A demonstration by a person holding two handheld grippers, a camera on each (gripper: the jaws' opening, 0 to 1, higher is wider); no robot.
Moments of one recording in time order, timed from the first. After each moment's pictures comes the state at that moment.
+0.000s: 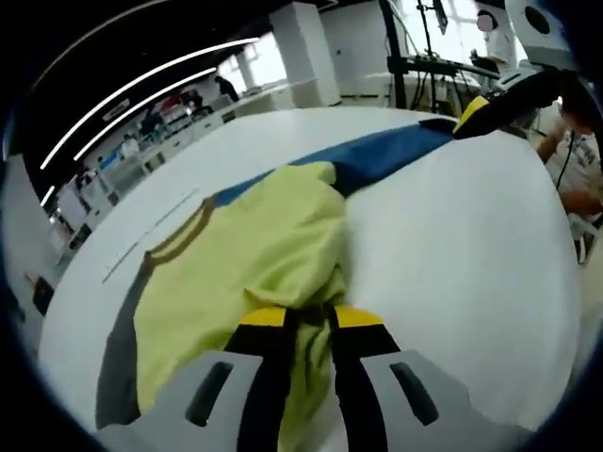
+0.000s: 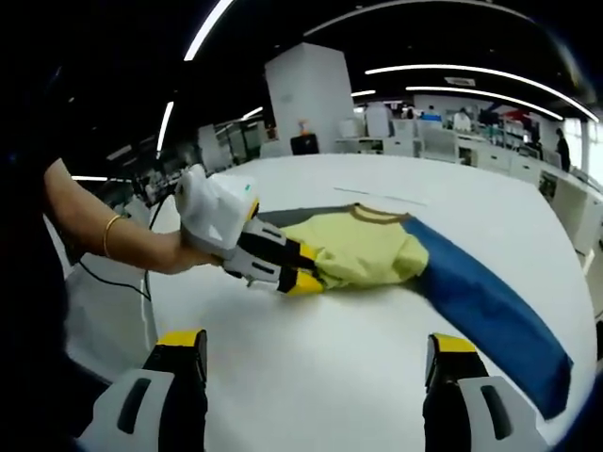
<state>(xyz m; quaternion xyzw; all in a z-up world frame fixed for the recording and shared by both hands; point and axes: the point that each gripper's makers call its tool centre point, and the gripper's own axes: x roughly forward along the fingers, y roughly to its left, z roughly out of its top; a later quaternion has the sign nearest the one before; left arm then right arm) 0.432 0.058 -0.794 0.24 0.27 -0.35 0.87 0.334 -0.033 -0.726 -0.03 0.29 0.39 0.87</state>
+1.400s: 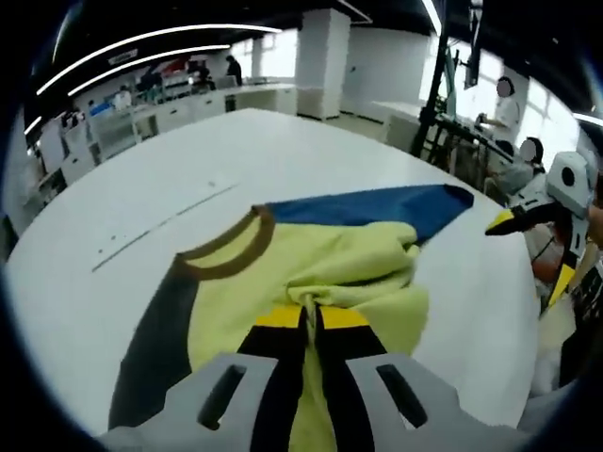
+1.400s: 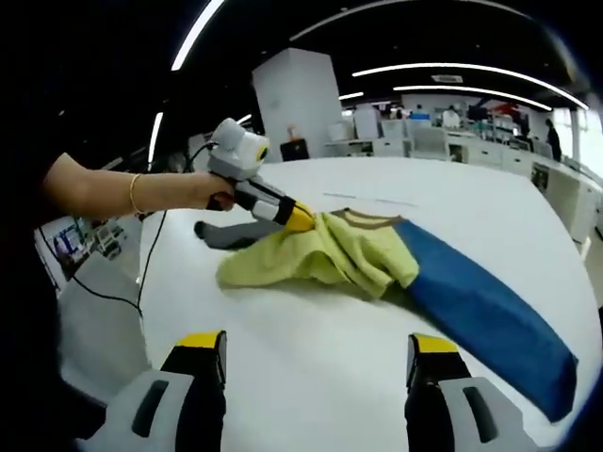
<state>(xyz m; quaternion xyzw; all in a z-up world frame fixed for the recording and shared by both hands) 0.516 0.108 -0.756 0.11 0.33 -0.38 0.86 0.358 -0.028 -0.728 -0.01 0.29 0.37 0.88</state>
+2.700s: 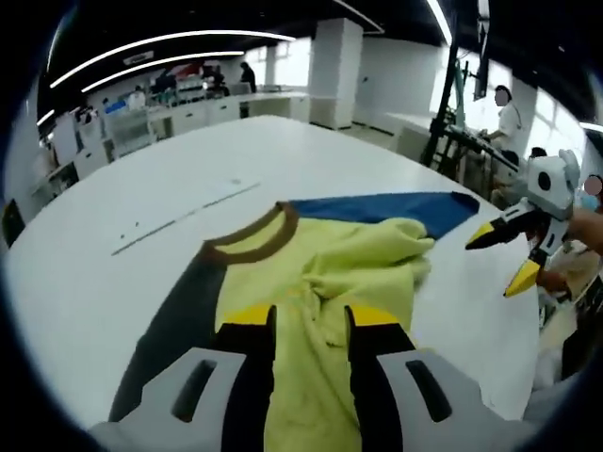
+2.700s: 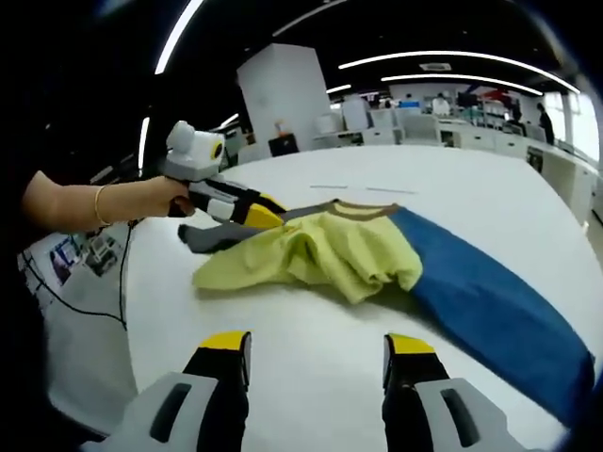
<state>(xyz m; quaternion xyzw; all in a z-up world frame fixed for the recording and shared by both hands) 0.500 0.147 -0.738 0.08 0.30 -0.37 0.88 0.391 -0.012 -0.751 0.01 0.31 0.35 0.88</state>
